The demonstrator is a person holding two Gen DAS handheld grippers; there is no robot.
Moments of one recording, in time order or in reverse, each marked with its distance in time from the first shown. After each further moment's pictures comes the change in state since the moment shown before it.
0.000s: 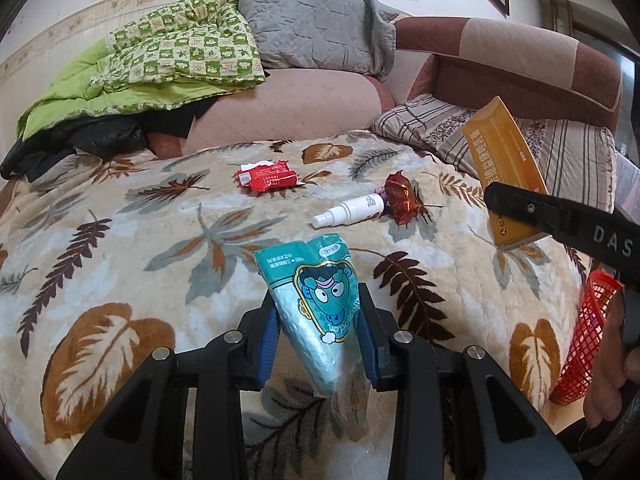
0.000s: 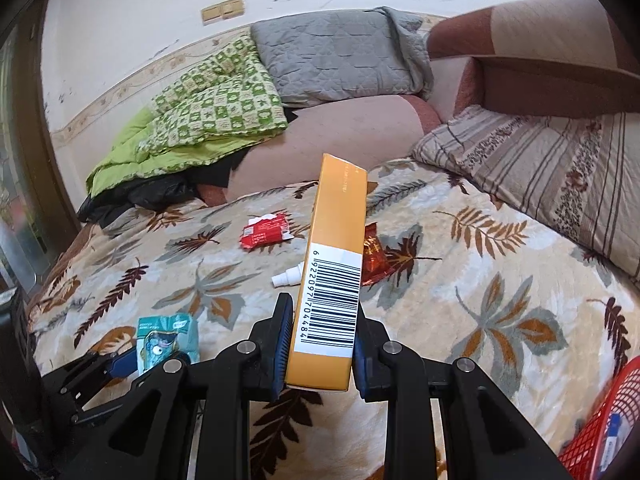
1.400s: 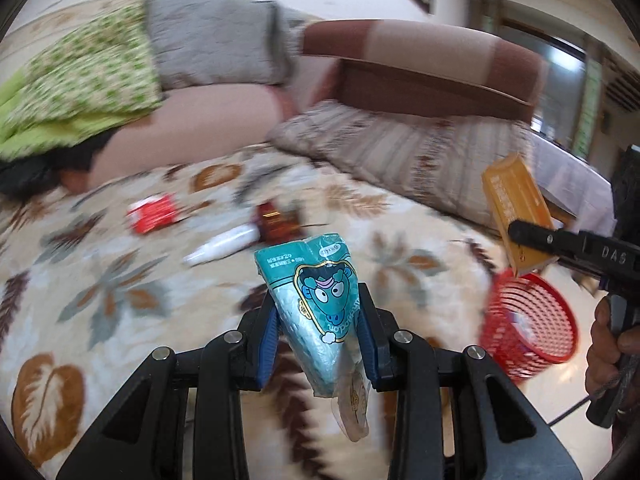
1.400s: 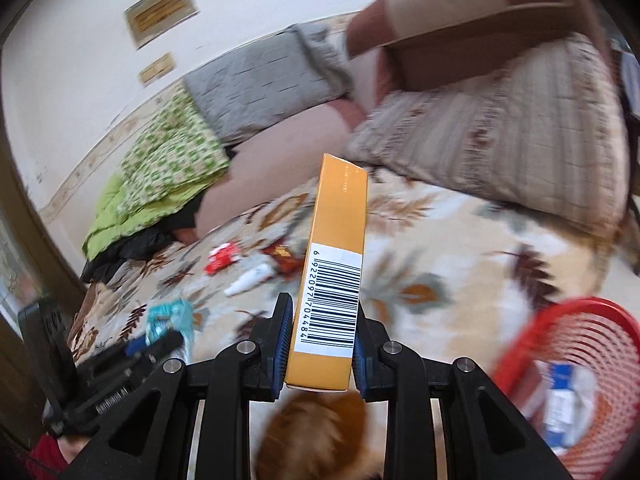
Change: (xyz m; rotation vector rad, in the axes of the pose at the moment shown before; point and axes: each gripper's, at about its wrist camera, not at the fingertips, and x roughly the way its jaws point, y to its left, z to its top) left arm -0.021 -0.089 0.034 0.129 -0.003 -0.321; right arm -0.121 -0.133 -0.015 0.275 -0.024 -0.033
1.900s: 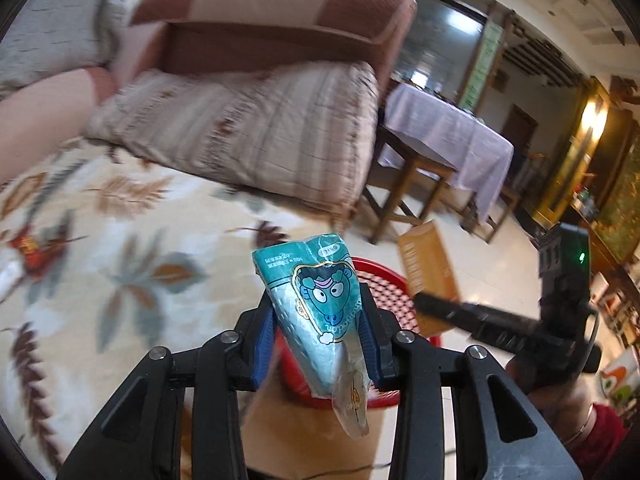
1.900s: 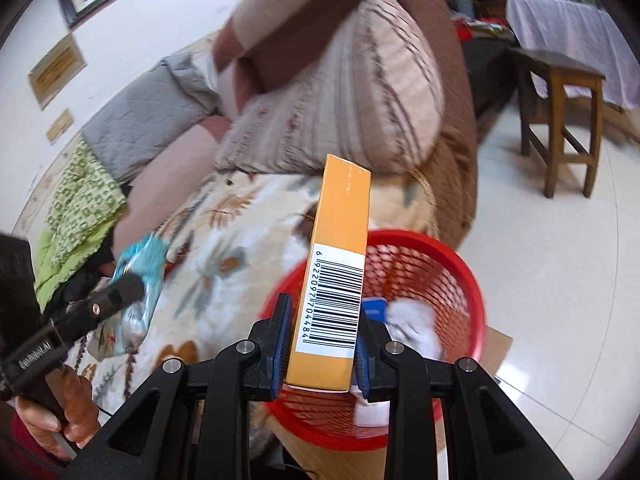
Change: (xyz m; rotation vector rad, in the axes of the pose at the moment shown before) left arm 0.073 -0.206 0.034 0.113 0.177 -0.443; right arm -0.103 -0.156 -0.040 0.244 0.021 -0.253
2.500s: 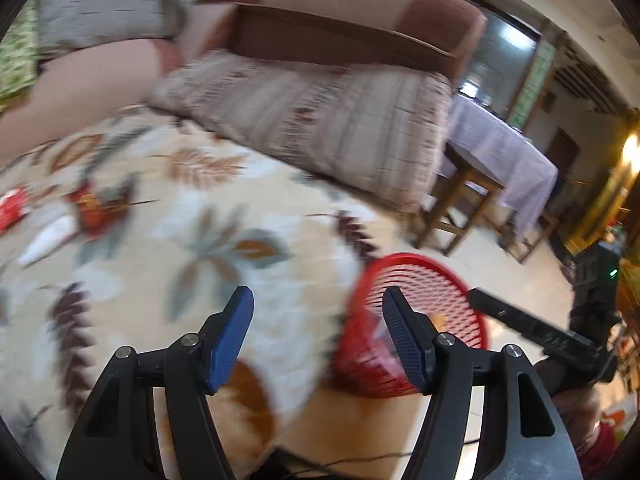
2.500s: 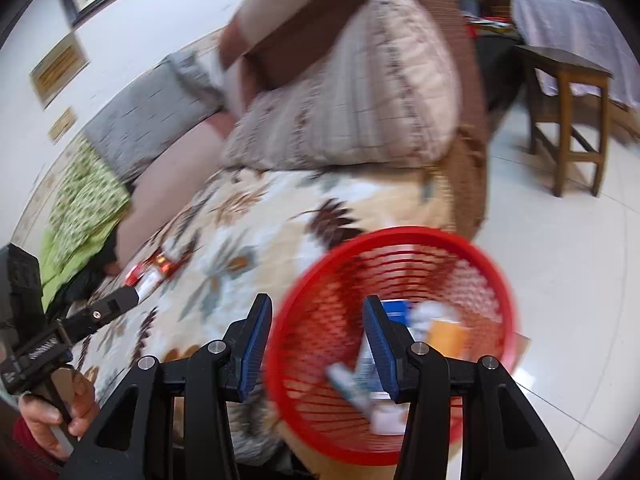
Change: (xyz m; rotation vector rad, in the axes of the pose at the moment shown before) left arm -0.048 0.077 -0.022 -0.139 -0.011 0.185; right arm 0.017 0.029 -0.002 -0.023 0.000 0.049
